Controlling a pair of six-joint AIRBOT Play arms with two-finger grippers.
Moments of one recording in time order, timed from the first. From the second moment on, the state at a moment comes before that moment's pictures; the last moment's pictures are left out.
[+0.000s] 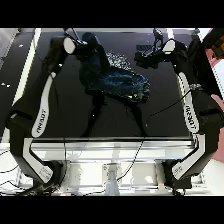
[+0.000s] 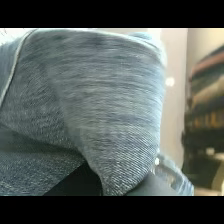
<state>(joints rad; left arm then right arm) -0.37 -1.86 2.01 1.37 -0.84 -2.10 0.15 -1.84 1.92 -1.18 1.12 1.70</state>
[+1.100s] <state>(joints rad) -0.76 -2.01 2.01 0.94 -0.54 -2.12 -0.10 -1.59 1.92 -1.29 1.25 1.63</state>
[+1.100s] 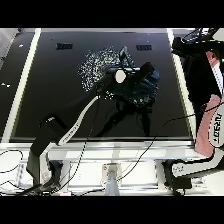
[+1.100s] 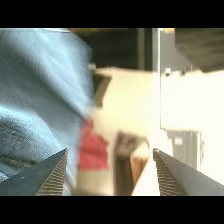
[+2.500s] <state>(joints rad) -0.78 -2.13 2.01 1.44 -0.79 -1.57 -0.14 -1.68 1.47 -1.09 1.18 1.61</state>
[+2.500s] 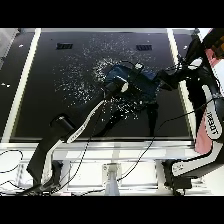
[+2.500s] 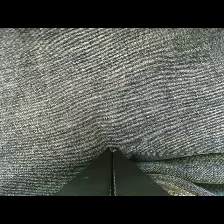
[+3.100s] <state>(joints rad) -0.78 -2.11 2.01 1.46 -0.85 -1.56 -0.14 -1.73 1.46 -1.11 1.19 1.43</state>
